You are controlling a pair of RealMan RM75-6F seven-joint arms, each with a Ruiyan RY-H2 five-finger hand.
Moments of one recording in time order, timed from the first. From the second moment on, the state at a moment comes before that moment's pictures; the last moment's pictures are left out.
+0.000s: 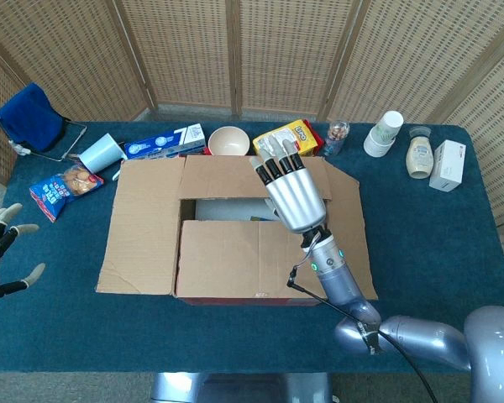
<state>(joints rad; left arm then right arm) -0.16 -1.00 -0.08 -1.67 1.49 1.45 -0.21 0.93 -1.61 0.30 -1.47 -1.26 1.36 -0.67</state>
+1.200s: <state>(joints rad) -0.16 -1.00 -0.08 -1.67 1.48 1.44 -0.20 1.01 -1.66 0.48 -1.19 -1.17 1.28 -0.70</state>
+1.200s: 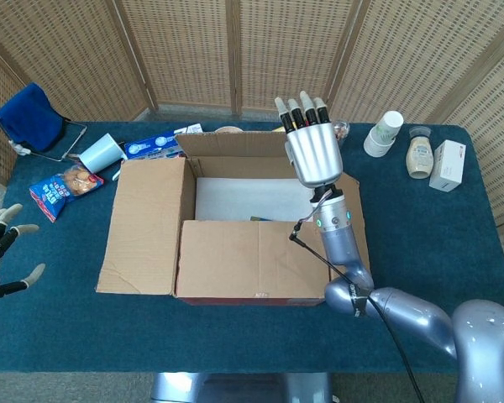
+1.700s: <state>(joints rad) -0.16 -1.00 -0.08 -1.67 1.48 1.44 -0.21 1.08 -1.66 0.52 -1.08 -1.05 1.20 -0.76</state>
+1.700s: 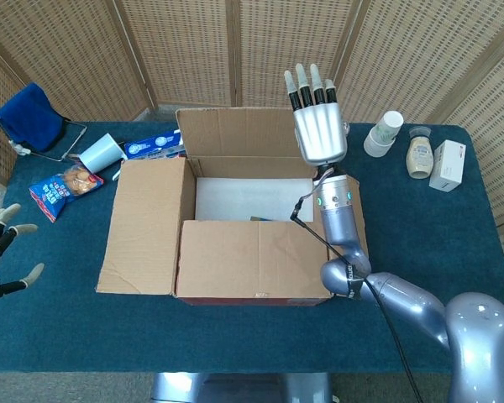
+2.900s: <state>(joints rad) -0.17 -1.01 -0.08 -1.66 1.46 1.40 -0.19 1.26 -1.82 0.48 -0.64 -0.96 1.01 -0.78</state>
